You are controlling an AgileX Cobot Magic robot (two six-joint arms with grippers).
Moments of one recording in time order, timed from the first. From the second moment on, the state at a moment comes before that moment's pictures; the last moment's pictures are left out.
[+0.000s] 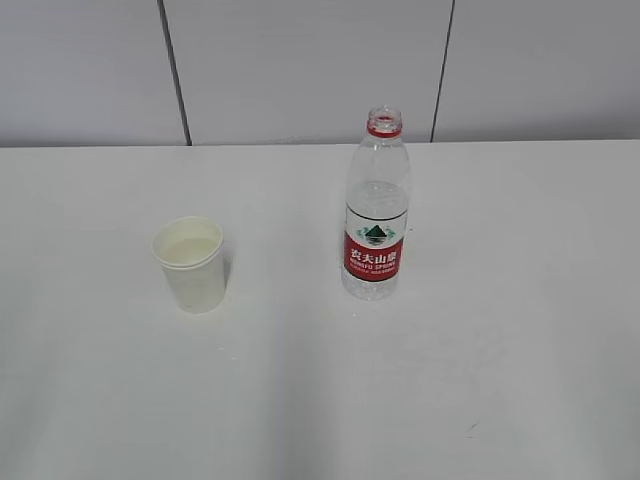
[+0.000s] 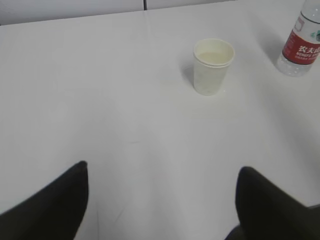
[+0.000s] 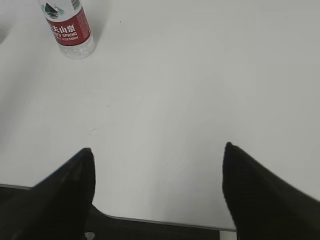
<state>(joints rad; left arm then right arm) -0.06 0.00 -0.52 -0.07 1.11 0.11 -0.13 -0.01 -0.49 0.19 1.15 -0.19</state>
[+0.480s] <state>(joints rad) -0.06 0.00 -0.52 -0.07 1.11 0.11 -0.13 -0.02 -0.49 0.20 1.15 -0.18</state>
